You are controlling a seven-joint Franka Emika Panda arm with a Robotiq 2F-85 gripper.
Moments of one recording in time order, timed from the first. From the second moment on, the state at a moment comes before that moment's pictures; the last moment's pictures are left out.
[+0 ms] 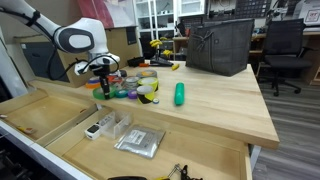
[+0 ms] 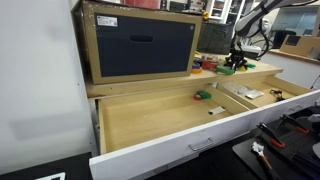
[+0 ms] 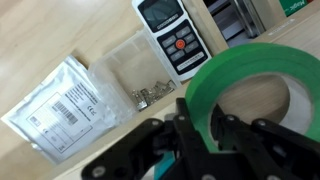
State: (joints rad) arm -0.09 0.39 -0.16 -1.98 0.11 2.33 0.28
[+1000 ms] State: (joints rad) arm -0.01 0.39 -0.11 -1.95 0.01 2.33 0.28
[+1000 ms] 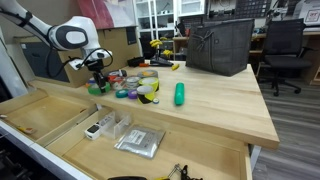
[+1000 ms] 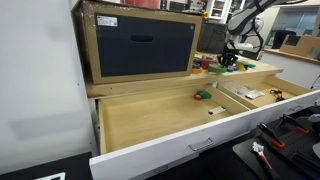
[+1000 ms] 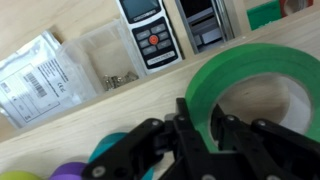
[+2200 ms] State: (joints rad) arm 0.04 0.46 -0.14 -1.93 -0.11 2.46 0.36
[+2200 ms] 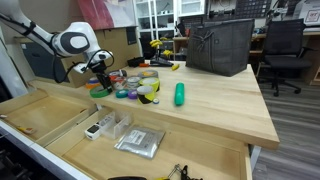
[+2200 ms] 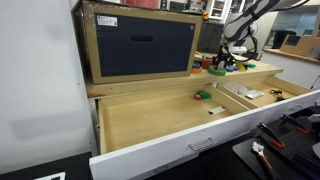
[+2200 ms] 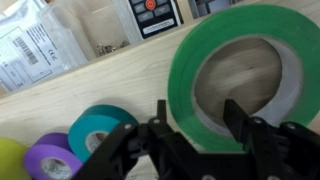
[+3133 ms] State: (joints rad) arm -0.03 0.11 -0.06 -2.21 0.18 2.78 0.22
